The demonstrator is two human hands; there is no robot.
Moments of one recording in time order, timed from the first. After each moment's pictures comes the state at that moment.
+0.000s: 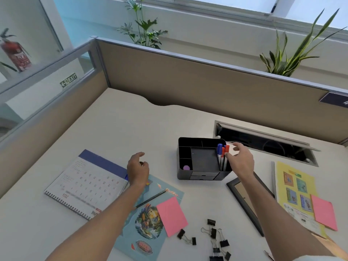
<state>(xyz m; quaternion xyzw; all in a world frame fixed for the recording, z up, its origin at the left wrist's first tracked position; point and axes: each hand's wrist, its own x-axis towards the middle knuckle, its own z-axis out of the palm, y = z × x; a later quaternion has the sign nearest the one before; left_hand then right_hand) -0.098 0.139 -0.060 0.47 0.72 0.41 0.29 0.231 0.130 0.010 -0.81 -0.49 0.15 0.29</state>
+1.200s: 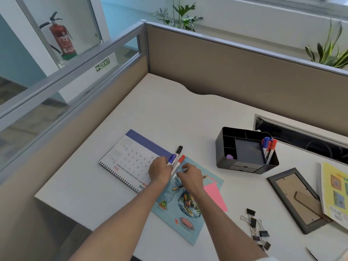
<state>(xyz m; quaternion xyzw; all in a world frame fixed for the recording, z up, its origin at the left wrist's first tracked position) -0.177 0.088 -0.066 0.53 0.79 0.16 0.26 -0.059 0.064 -0.056 -0.72 -0.56 0.38 0.17</state>
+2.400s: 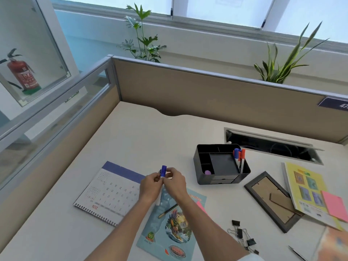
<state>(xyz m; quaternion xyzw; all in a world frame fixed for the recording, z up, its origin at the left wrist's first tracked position) -0.164 0.107 -0.031 0.55 0.67 0.29 0.42 -0.061 0.102 -0.018 -0.71 -0.47 0.43 0.31</state>
